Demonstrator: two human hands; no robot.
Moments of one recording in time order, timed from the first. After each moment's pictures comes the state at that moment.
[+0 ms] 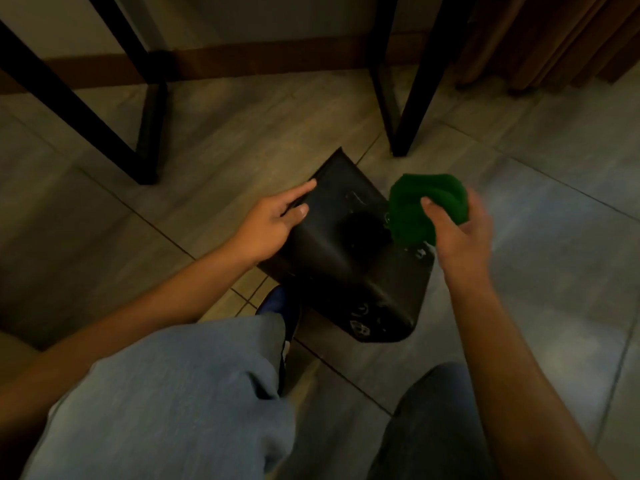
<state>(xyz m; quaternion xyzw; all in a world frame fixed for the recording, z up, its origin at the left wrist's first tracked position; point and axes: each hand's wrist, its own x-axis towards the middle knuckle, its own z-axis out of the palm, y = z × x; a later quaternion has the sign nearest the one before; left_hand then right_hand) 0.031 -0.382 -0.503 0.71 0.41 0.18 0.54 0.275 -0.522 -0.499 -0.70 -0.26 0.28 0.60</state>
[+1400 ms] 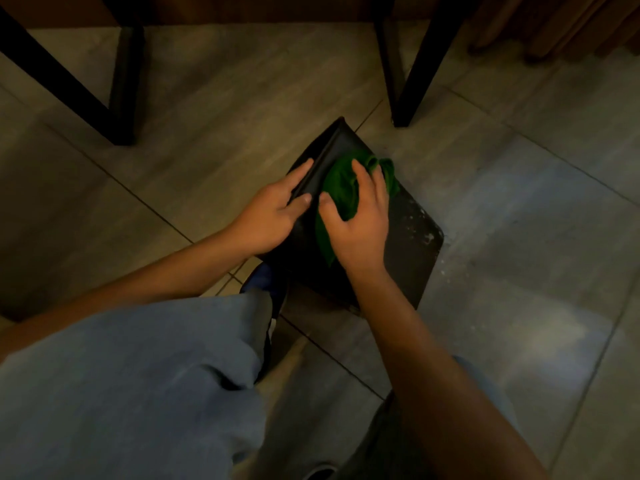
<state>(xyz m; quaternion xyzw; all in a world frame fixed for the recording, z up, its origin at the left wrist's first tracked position) 0.045 -0.394 -0.537 0.72 0.41 0.14 0.54 0.181 -0.478 -0.561 -0.76 -0.42 0.21 0.46</state>
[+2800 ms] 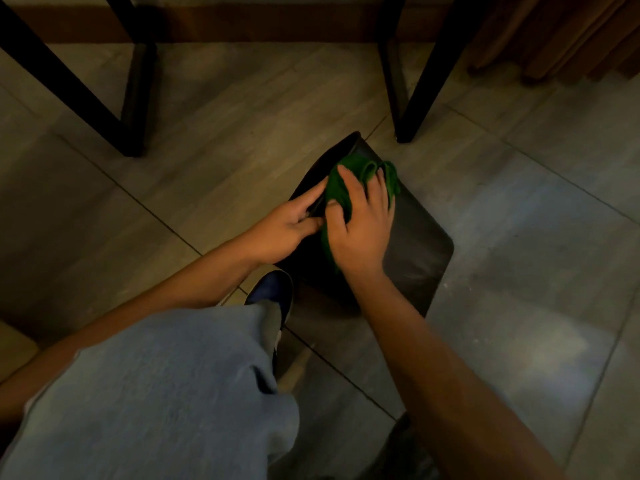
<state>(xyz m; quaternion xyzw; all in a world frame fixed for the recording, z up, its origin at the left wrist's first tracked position) 0.042 -0.397 -0.524 0.71 0.32 0.10 0.61 0.178 -0.461 -0.564 -0.77 -0.49 0.11 0.38</state>
